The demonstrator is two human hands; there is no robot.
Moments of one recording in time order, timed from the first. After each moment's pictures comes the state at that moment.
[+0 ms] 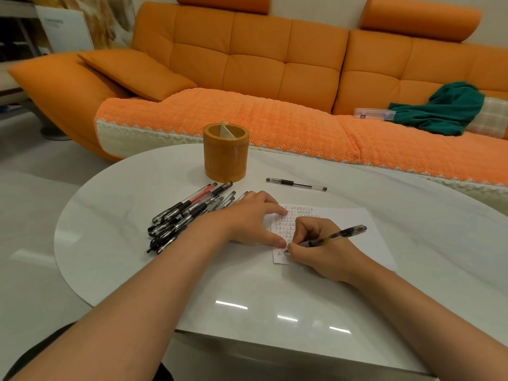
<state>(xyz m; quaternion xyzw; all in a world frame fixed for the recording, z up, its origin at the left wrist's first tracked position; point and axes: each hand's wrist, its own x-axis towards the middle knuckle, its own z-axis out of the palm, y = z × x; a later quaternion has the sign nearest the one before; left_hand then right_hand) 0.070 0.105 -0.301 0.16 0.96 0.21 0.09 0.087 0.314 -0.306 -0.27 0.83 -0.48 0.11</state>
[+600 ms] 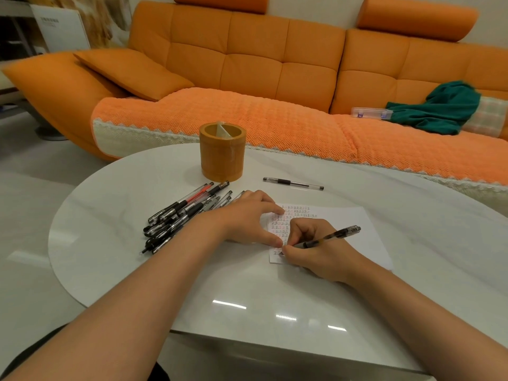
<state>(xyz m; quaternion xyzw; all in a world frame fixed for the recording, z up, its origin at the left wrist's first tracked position) 0.069 0.105 -0.302 0.16 0.96 0.22 0.09 0.088 0.314 -0.304 -0.28 0.82 -0.49 0.12</state>
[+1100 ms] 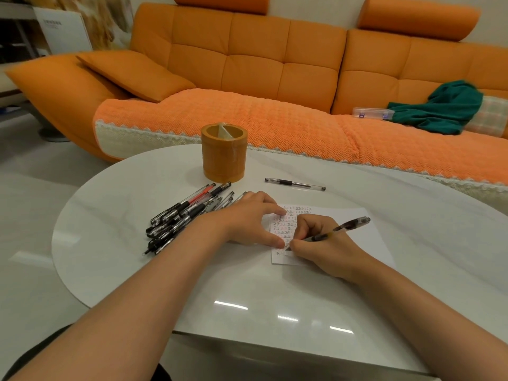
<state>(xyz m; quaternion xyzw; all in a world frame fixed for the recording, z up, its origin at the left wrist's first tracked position) 0.072 0.105 -0.300 0.15 0.96 0.22 0.10 0.084 0.315 -0.303 -0.25 0.80 -0.53 0.13</state>
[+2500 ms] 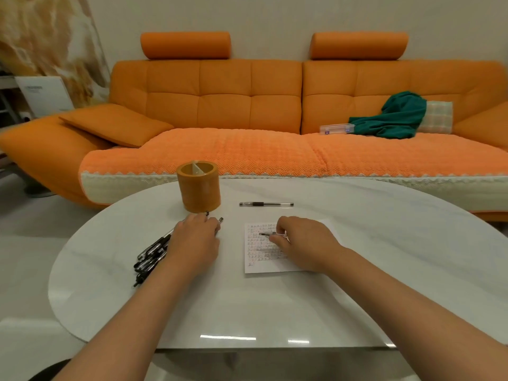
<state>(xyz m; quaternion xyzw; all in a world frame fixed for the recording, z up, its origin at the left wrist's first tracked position) 0.108 0.093 -0.290 -0.02 0.99 0.02 -0.11 0.079 0.335 -0.276 -0.25 0.96 -0.10 -0.05</state>
